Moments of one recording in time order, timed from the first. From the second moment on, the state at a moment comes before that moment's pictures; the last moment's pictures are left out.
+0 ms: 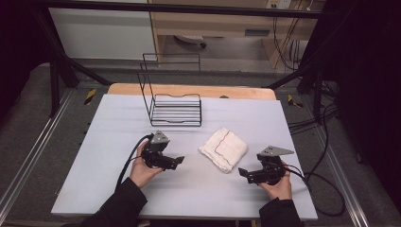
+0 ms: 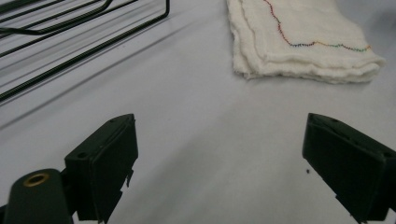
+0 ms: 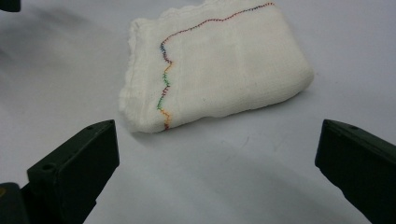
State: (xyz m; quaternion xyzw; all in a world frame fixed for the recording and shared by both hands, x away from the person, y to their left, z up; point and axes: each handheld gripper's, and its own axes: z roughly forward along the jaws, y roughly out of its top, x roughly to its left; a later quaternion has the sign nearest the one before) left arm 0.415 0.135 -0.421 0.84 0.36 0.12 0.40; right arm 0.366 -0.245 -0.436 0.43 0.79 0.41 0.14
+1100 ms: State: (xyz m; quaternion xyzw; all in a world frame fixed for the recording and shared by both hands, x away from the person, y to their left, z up) left arm 0.460 0.045 -0.446 0.84 0.39 0.08 0.38; right arm 0.366 -0.244 -0.437 0.43 0.79 0.41 0.14
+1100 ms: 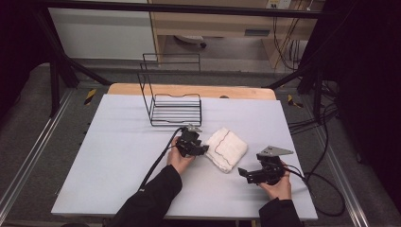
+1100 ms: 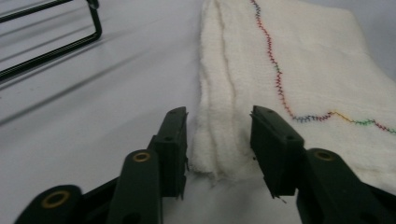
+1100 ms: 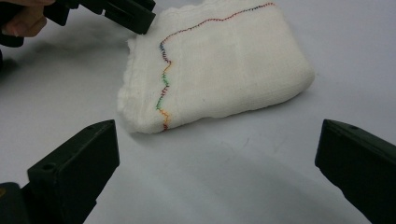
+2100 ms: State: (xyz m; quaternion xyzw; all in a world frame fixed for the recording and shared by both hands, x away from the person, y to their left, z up) left arm 0.404 0.077 -0.434 0.83 0.40 0.08 0.38; right arm 0.366 -0.240 -0.438 0.43 0.79 0.43 0.13
